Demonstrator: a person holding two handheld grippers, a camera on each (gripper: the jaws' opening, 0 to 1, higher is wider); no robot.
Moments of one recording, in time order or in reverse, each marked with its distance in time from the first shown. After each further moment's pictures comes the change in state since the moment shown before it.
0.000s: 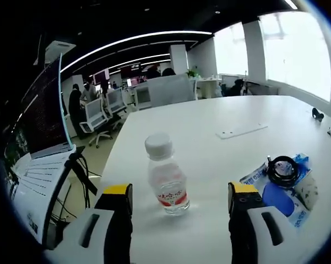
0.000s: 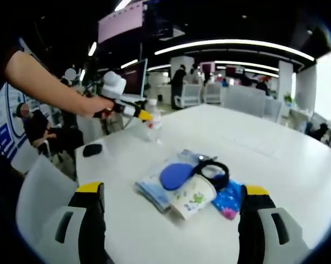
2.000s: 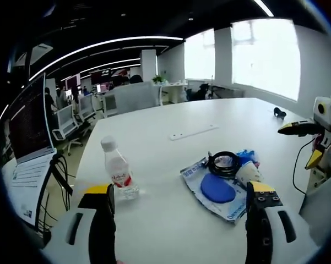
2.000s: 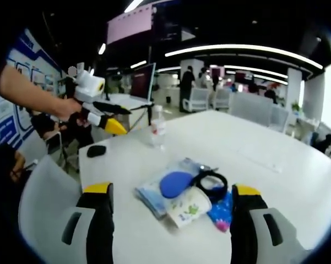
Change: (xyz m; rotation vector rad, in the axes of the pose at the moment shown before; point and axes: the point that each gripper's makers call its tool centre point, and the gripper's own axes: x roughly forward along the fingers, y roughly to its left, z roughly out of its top) left arm -0.082 -0.076 -0.007 0.040 -0.026 -0.278; right arm 0.001 -0.006 0.024 -0.061 0.002 0.053
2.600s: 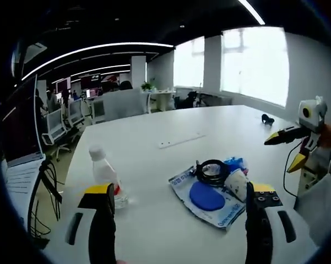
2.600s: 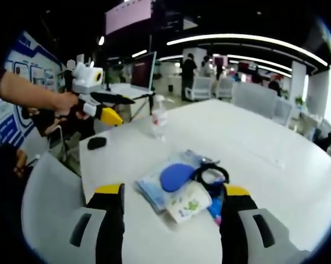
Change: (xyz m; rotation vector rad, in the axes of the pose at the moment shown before) left arm 0.005 -0.009 0.013 -0.002 -0.065 -0.095; right arm 0.009 -0.005 -0.002 -0.009 0.089 0.021
